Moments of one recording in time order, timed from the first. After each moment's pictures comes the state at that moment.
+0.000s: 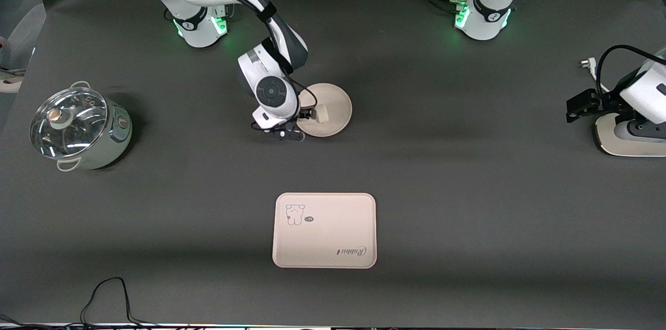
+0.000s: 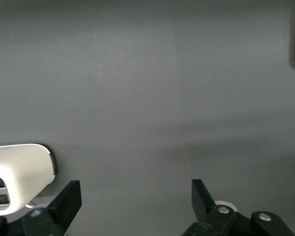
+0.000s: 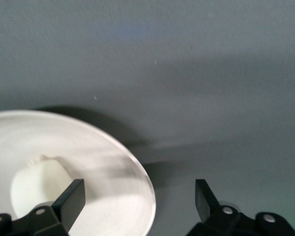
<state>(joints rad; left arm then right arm) 0.00 0.05 -0.02 -1.62 0.02 1.64 0.09 0.77 0.44 -0.06 -2.07 0.24 2.26 0.69</state>
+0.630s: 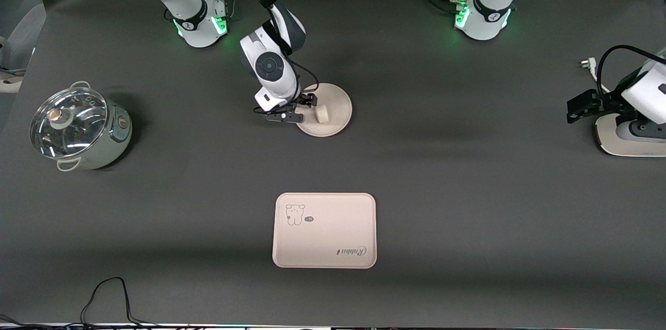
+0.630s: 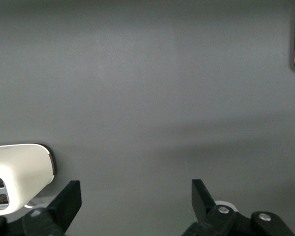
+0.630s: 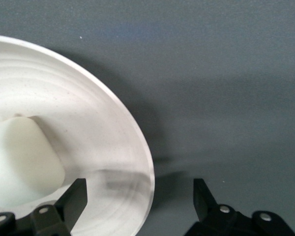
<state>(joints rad) 0.00 0.05 -0.02 -1.61 0.02 1.64 0.09 0.85 0.39 -0.06 -2.26 0.30 2.50 0.69</state>
